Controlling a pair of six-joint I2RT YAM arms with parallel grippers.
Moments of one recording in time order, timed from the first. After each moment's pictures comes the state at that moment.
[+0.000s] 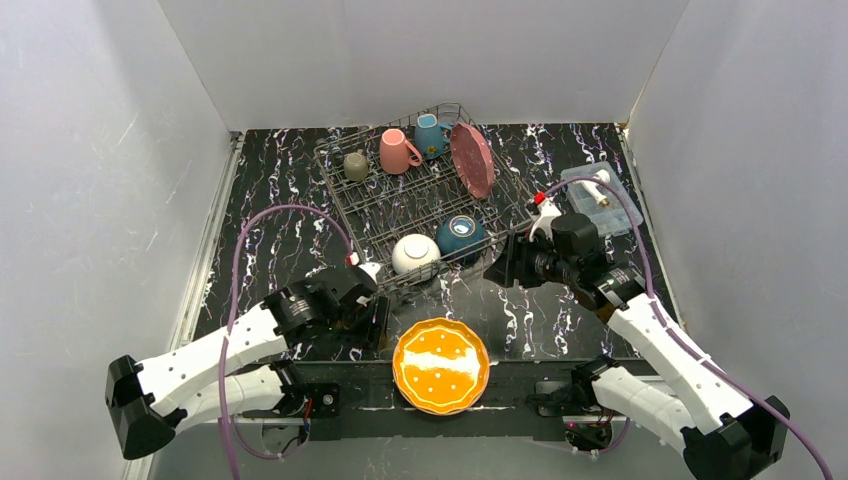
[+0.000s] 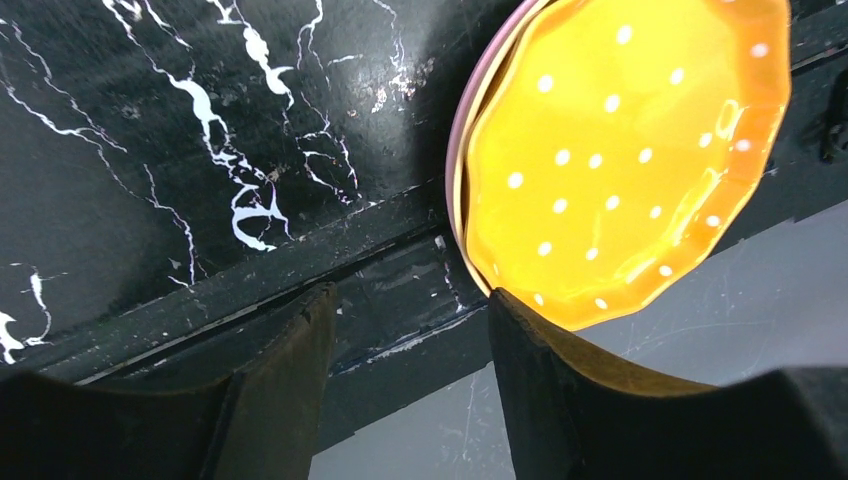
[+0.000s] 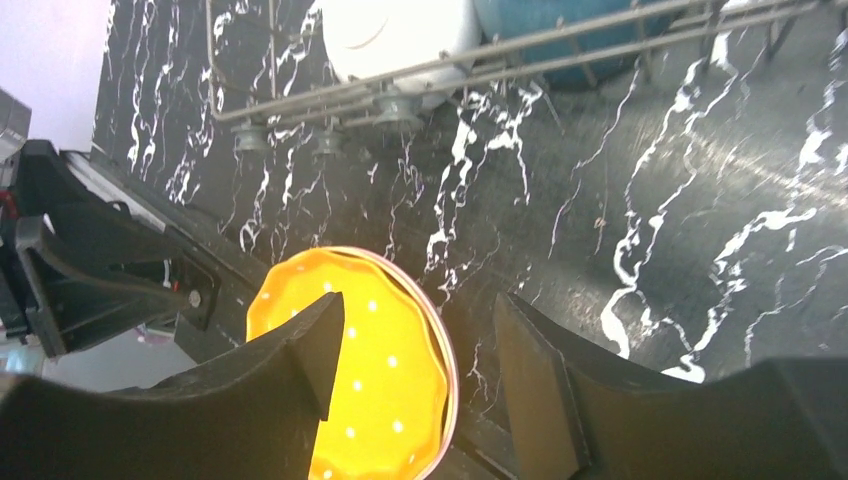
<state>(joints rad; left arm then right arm) -0.97 0.91 0.77 -0.94 -0.03 -0.69 0.53 0.88 0.79 -0.52 -0.30 0.46</state>
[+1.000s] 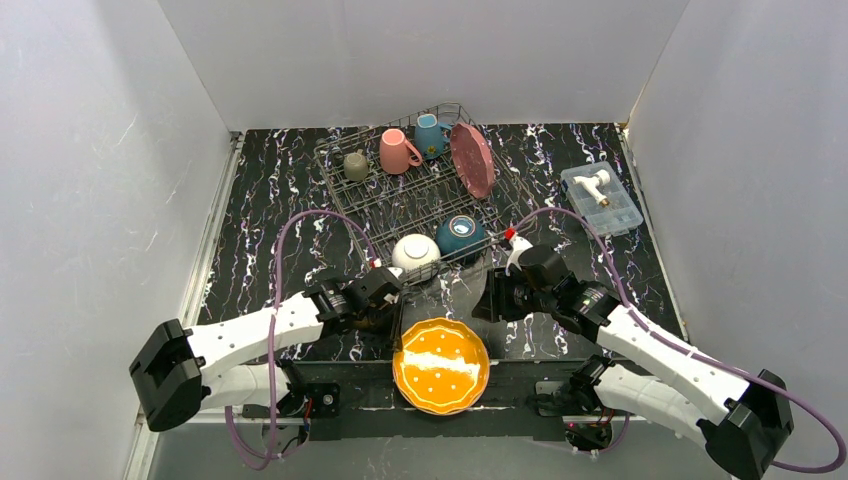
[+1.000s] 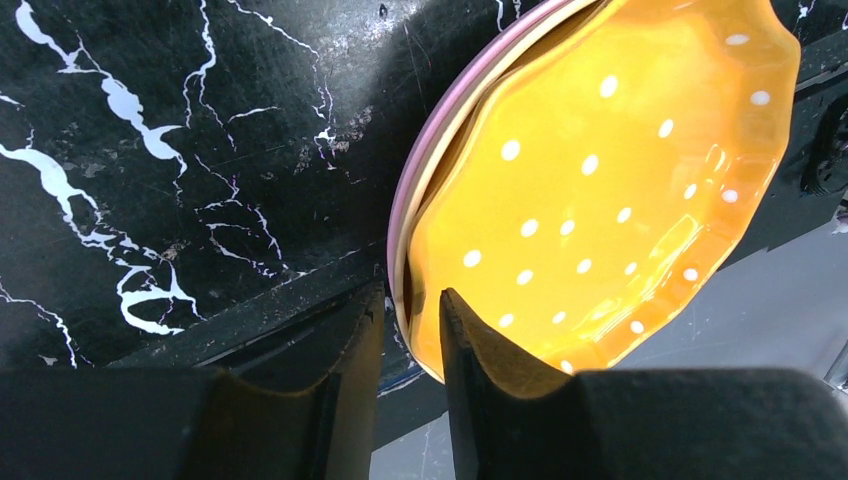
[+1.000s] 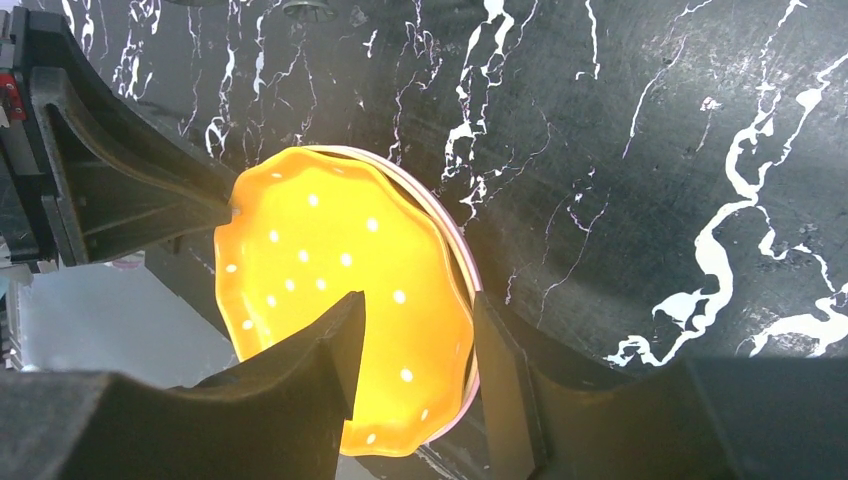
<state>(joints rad) -0.98 1.14 0.69 -0.69 0.07 -0.76 0.78 0.87 0.62 -0.49 -0.21 0.60</state>
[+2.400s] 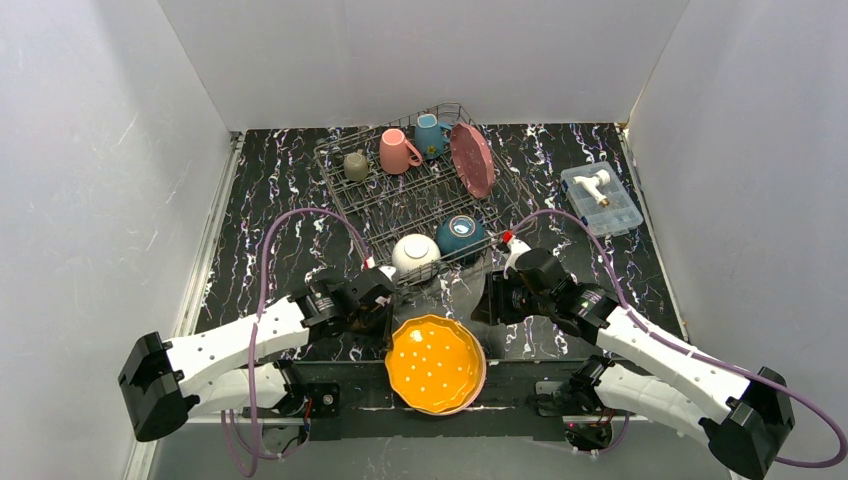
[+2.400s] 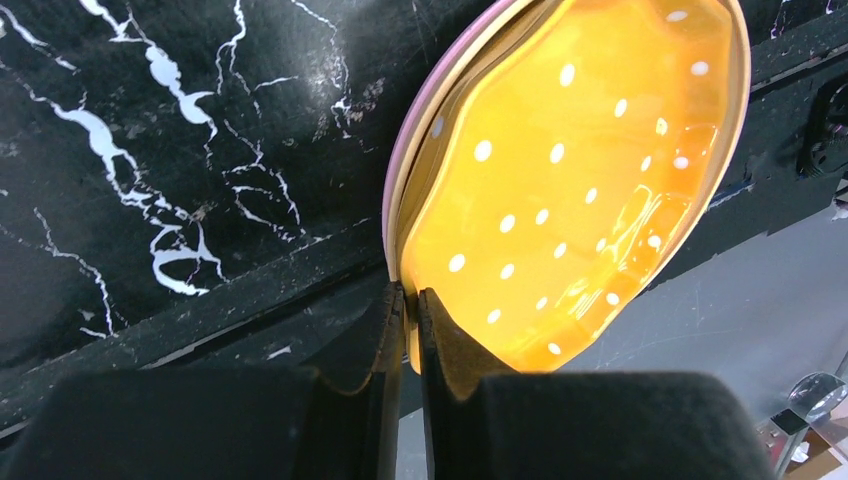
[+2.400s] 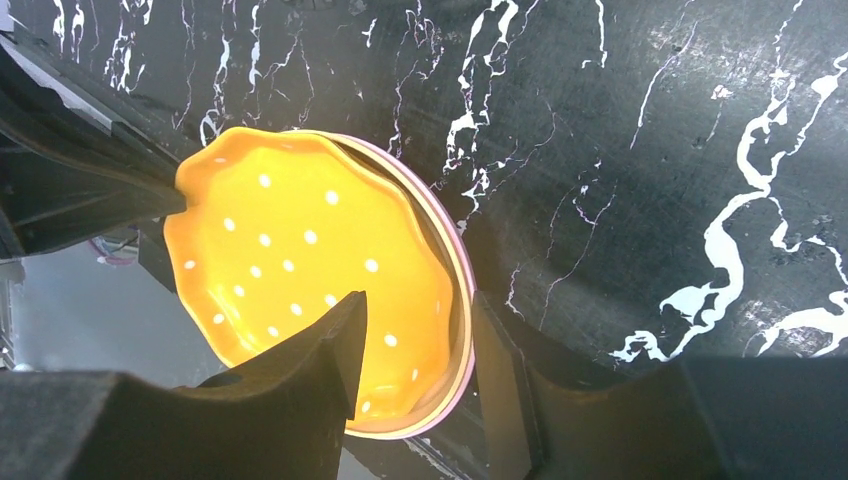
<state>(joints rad) -1.00 1.07 0.72 -0.76 0.04 -0.75 0.82 0.87 0.61 -0.48 -0.18 0.62</state>
